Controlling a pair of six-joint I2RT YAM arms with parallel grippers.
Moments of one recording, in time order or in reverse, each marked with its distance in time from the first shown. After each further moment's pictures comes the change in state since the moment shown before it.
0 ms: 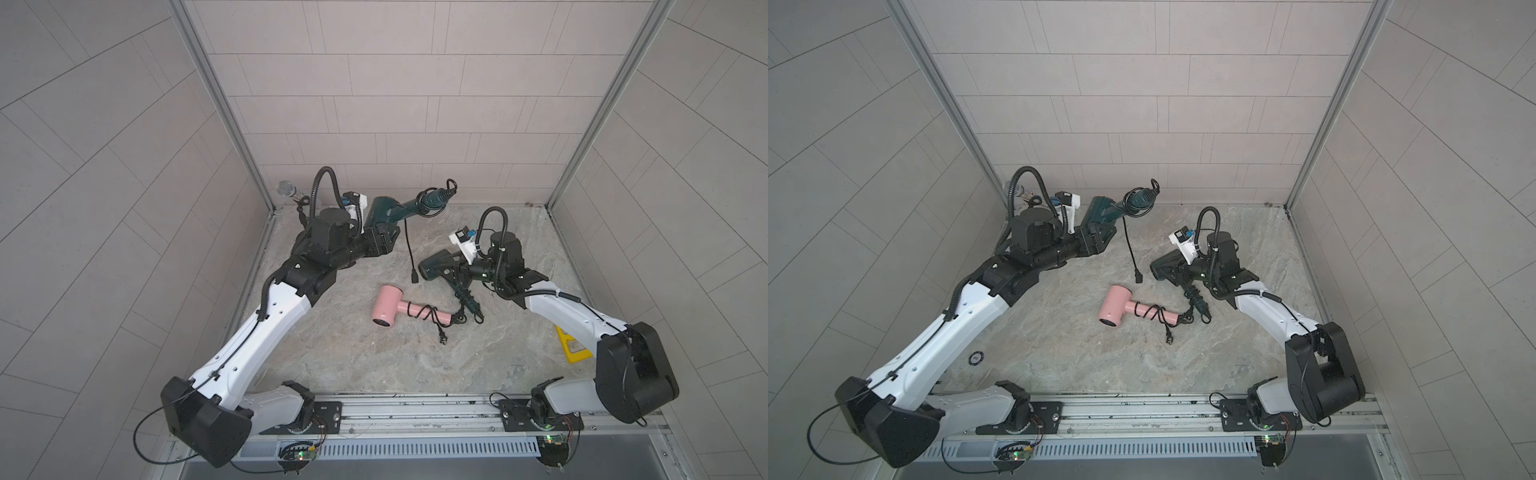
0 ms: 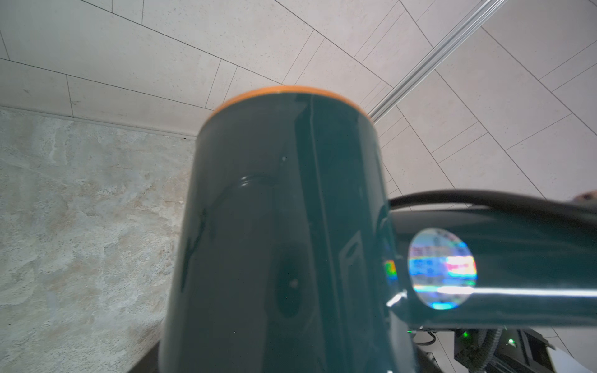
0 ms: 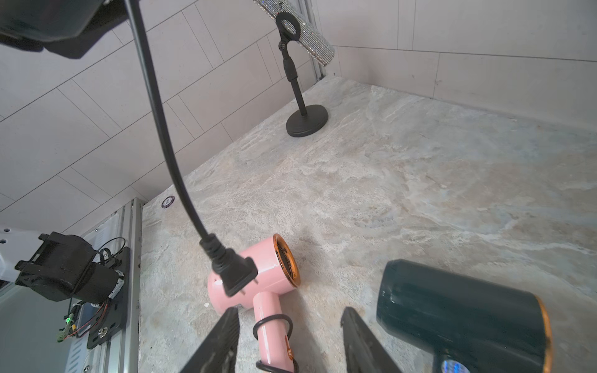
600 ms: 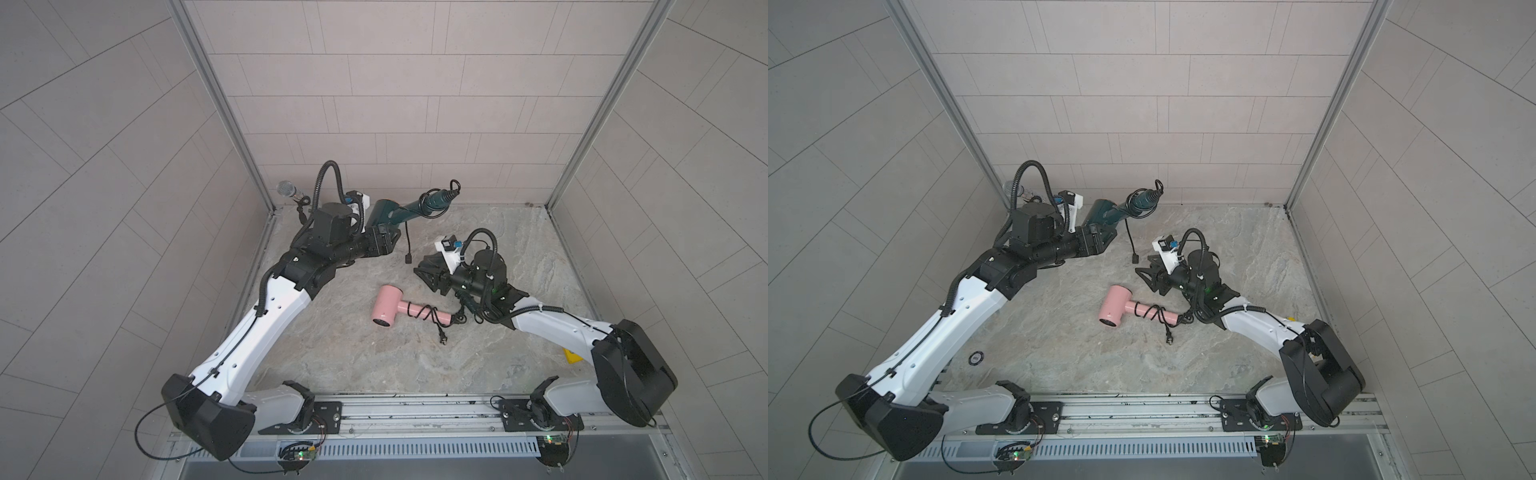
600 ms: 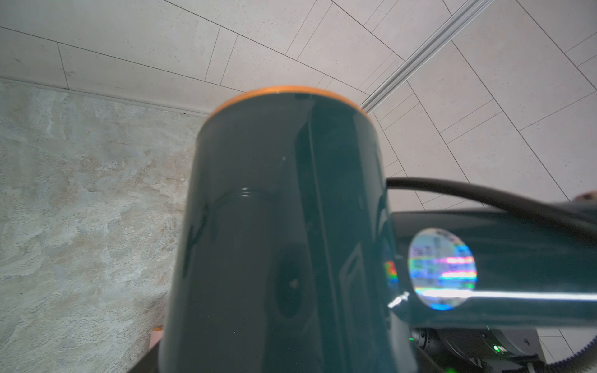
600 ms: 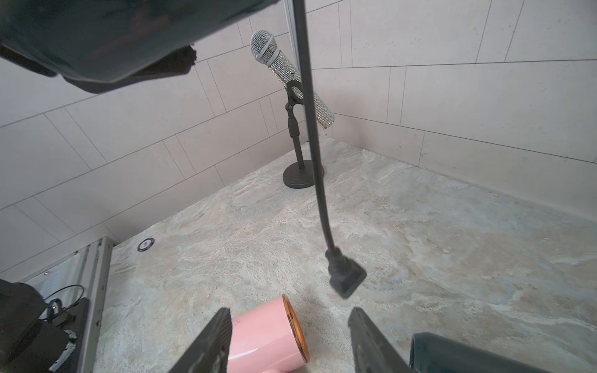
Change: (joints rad) left arm 0.000 0.025 0.079 -0.139 0.028 0.007; right arm 0.218 -0.002 -0.109 0.346 0.340 0.076
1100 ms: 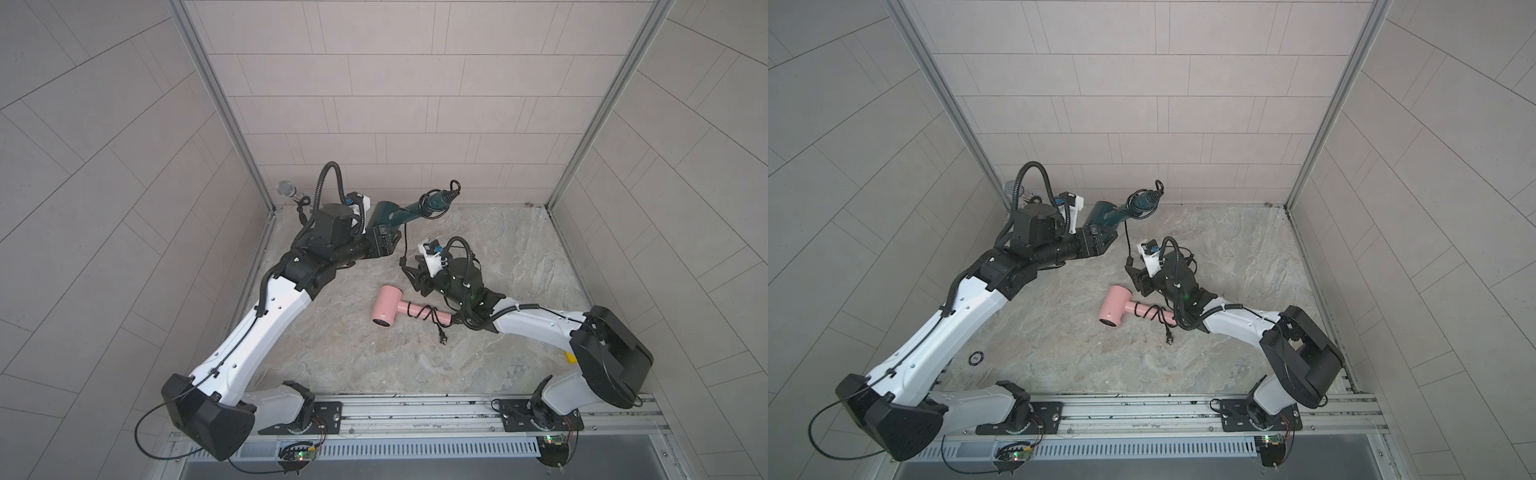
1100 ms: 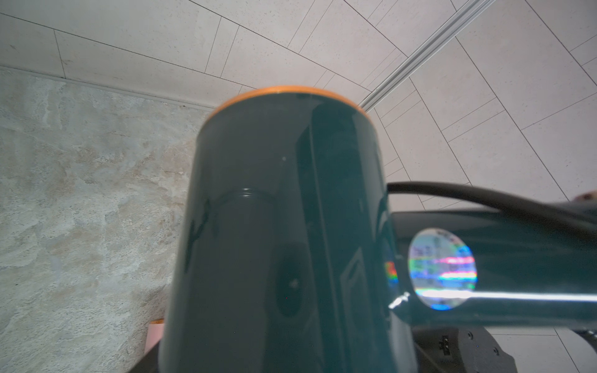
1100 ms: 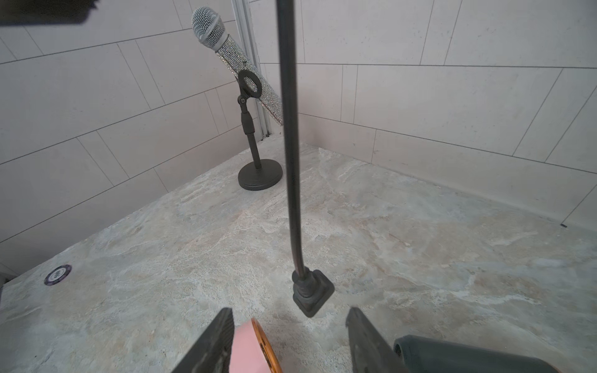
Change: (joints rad) left arm -0.004 0.000 0.000 -0.011 -0.002 -0.018; right arm 0.147 0.138 0.067 0.051 0.361 -0.002
